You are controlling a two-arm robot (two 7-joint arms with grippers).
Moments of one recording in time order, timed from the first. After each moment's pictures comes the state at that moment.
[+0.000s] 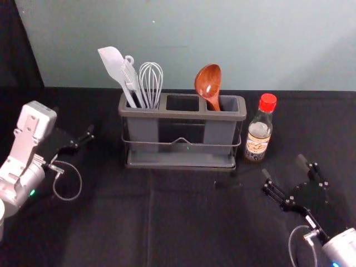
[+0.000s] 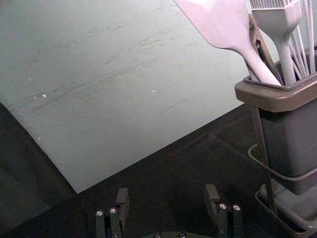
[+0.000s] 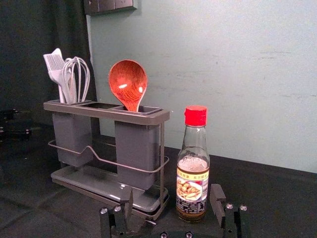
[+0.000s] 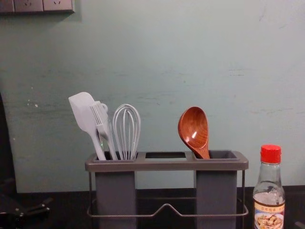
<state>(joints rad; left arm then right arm) -0.20 0.60 0.45 -1.41 -0.25 -0.12 0.03 -0.23 0.36 -0.13 -1.62 0.27 -0.37 0.28</state>
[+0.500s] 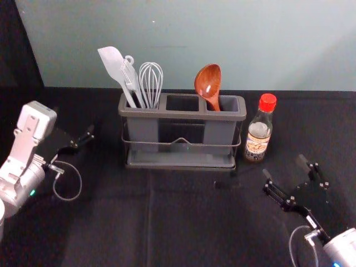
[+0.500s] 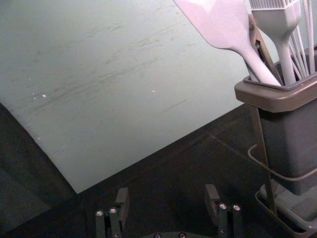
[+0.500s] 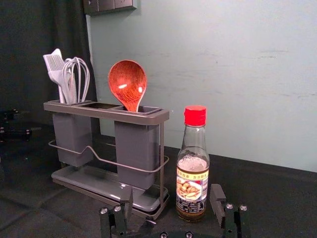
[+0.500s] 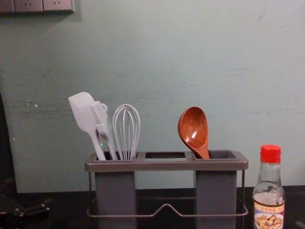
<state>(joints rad) -0.20 0.60 0.45 -1.41 -0.25 -0.12 0.03 -0.23 0.36 -0.13 -1.62 0.27 -0.36 0.28</state>
